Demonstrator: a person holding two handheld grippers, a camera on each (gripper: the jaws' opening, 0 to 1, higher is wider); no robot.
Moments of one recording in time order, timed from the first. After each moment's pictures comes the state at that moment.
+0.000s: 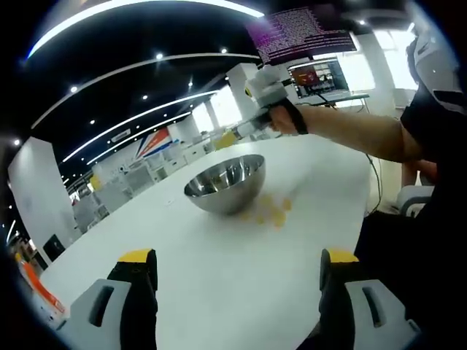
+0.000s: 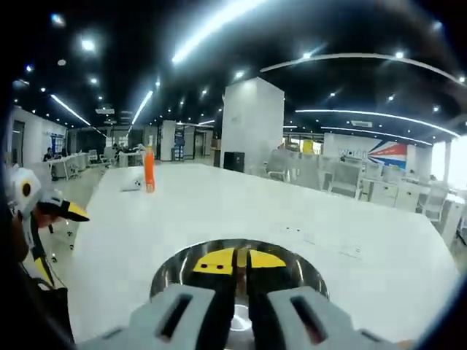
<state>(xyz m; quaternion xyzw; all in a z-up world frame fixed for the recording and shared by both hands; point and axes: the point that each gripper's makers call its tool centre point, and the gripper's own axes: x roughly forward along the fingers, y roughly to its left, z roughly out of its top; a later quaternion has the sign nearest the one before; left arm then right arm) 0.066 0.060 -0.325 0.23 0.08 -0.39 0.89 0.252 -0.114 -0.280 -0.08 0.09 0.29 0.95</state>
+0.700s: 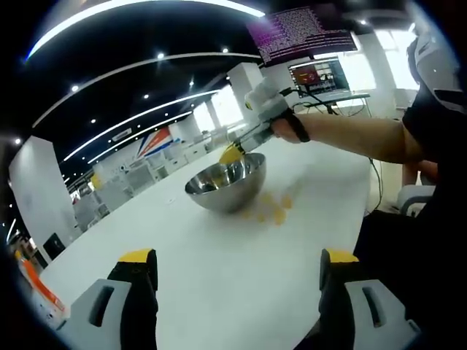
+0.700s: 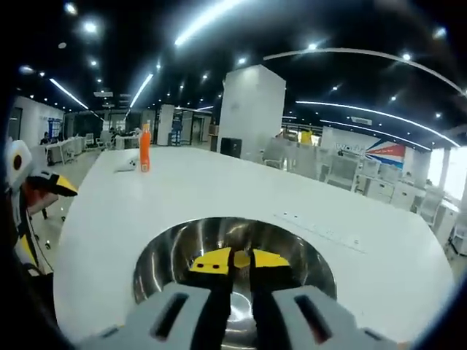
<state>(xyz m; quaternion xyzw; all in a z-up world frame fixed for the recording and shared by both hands) 0.066 0.064 -0.328 0.23 0.09 -0.39 0.89 0.256 -0.113 -0.297 -0.10 0.09 0.27 0.95</state>
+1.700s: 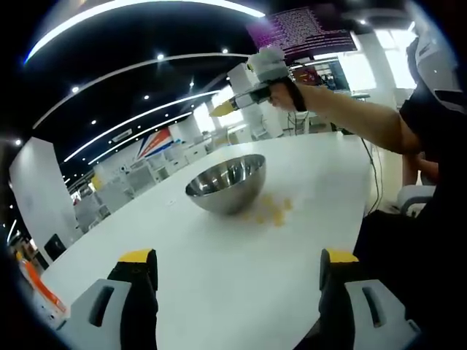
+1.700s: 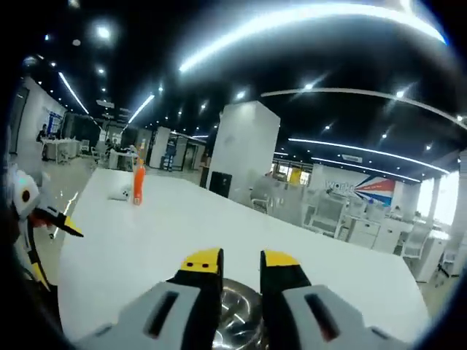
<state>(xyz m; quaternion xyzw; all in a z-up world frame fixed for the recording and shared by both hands) 0.064 0.063 -0.325 0.23 0.08 -0.39 0.89 0.227 -0.135 -0.158 -0.12 -0.04 0.25 0.96</state>
